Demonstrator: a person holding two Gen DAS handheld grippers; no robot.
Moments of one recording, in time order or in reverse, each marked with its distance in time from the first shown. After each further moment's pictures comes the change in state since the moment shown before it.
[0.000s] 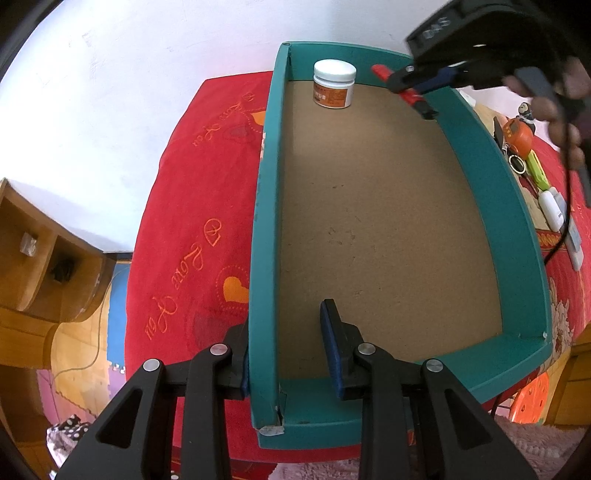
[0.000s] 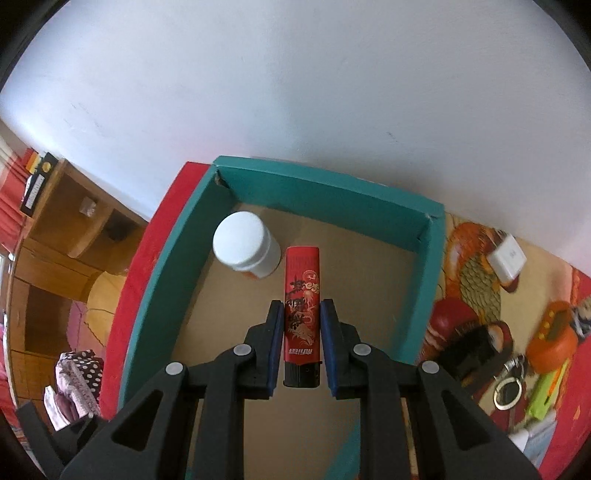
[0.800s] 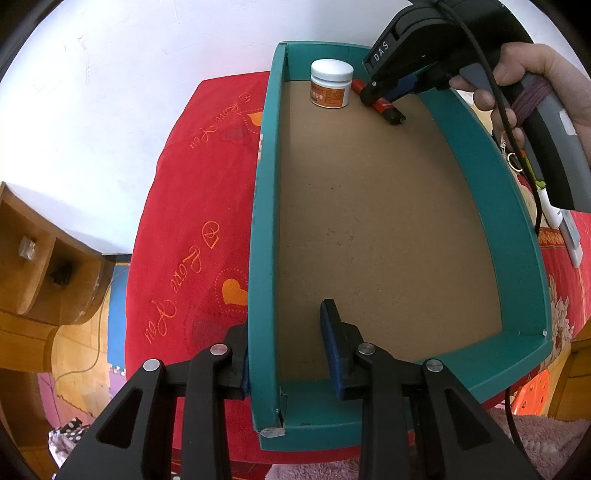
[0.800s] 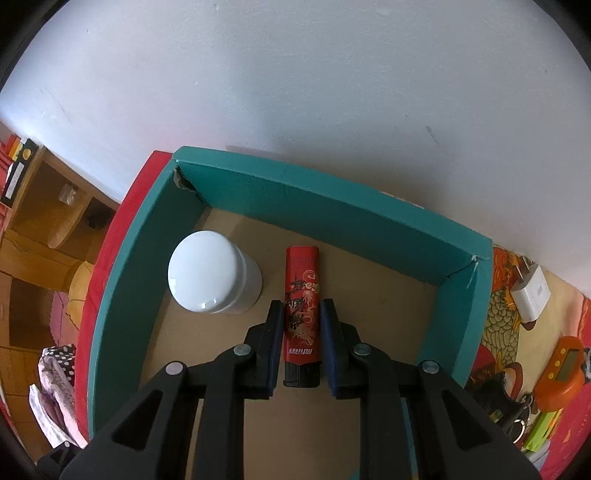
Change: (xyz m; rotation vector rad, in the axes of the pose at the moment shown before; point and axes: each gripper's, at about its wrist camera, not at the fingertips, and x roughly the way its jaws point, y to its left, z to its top) left arm 0.008 0.017 0.007 0.007 0.000 -0.001; right arm 0.044 0.002 0.020 -0.032 0.051 -0.067
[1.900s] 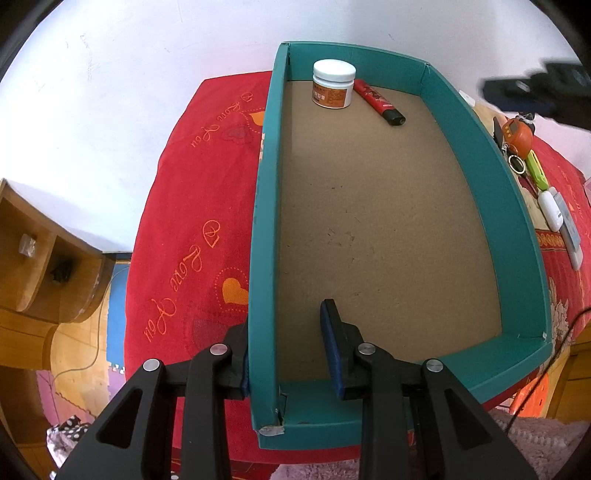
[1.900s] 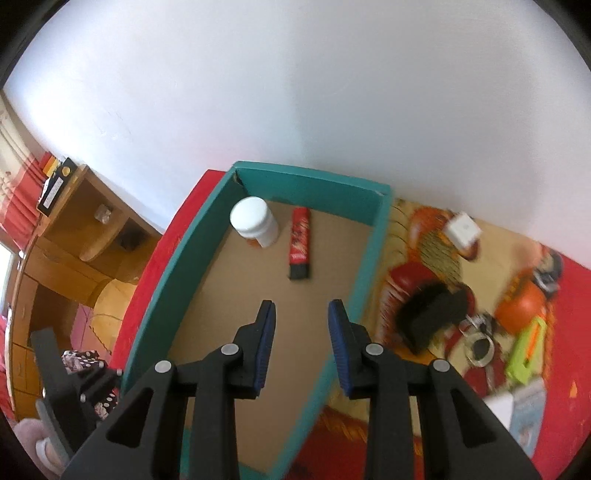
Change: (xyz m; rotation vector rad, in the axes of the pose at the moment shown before) left arm -0.002 -0.018 -0.013 -0.002 -0.002 0.004; right arm -0.107 -0.025 -0.088 0.019 -0.170 0.097
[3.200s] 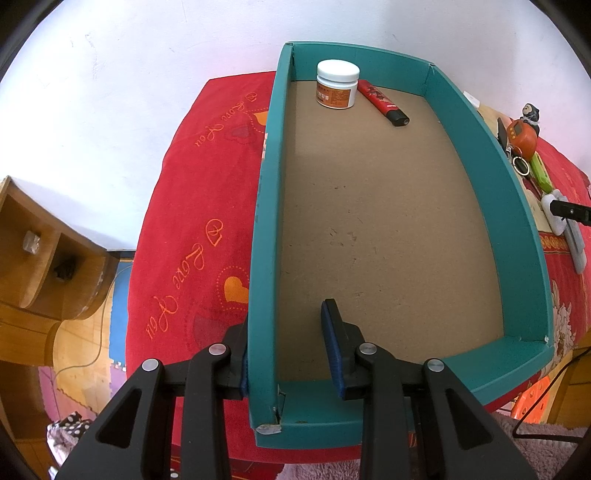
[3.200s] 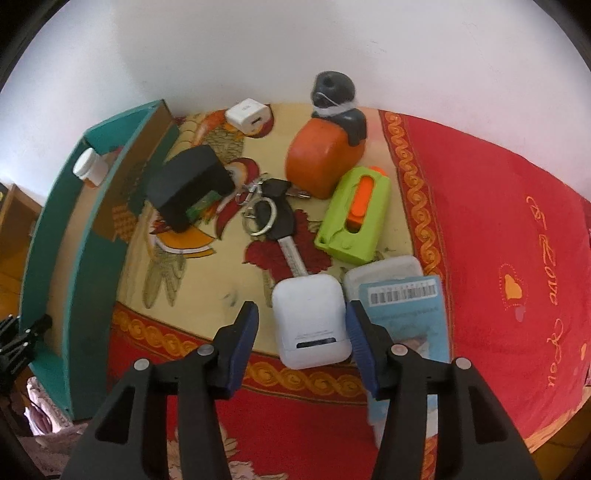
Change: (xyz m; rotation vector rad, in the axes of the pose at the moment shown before) left arm -0.003 -0.007 -0.006 -0.001 -0.002 0.010; right arm -0.014 -0.152 -0.098 0.173 0.096 -0.219
